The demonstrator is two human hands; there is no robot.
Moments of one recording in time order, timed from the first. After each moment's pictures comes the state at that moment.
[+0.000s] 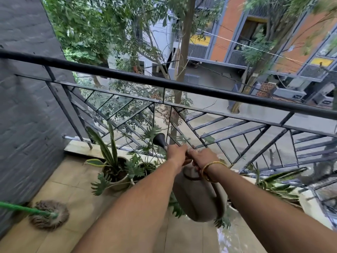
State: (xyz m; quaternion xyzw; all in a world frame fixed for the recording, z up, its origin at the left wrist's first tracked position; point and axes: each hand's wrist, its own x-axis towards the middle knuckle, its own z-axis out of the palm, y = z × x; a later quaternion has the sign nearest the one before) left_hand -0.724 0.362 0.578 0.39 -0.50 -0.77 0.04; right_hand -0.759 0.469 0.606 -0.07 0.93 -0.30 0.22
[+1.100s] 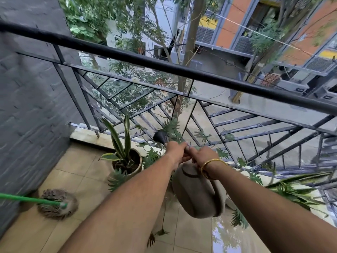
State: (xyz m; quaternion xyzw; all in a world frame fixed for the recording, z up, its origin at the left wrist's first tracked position) left_hand -0.706 0.216 0.532 0.39 -0.46 -0.80 -0.02; right_hand -0.750 0.329 0.559 -0.09 0.94 -0.21 0.25
